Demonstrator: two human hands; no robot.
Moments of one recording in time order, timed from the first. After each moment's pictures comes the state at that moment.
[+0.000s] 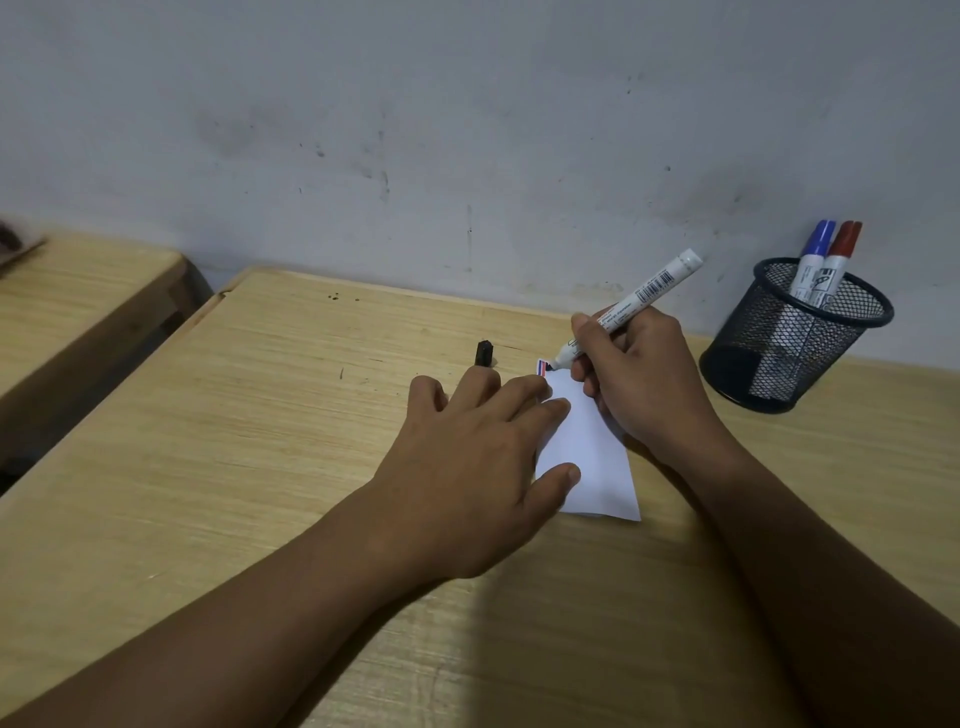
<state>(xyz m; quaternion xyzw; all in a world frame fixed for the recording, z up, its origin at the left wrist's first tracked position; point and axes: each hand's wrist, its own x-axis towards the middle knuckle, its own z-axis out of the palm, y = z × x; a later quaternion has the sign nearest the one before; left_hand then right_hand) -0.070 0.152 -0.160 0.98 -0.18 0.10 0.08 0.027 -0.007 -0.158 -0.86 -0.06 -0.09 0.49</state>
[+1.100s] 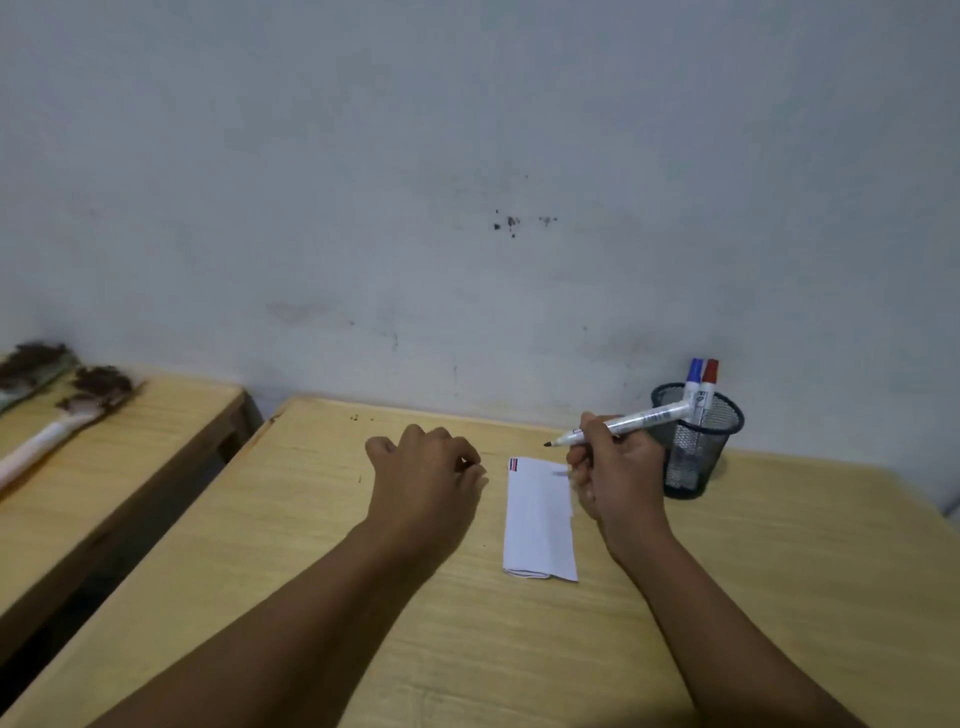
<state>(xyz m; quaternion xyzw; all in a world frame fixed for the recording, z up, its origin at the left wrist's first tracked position) -0.043 0.162 -0.133 0.97 0.01 0.19 0.16 -0.009 -0.021 -0.119 -0.63 0.05 -0.09 0.77</state>
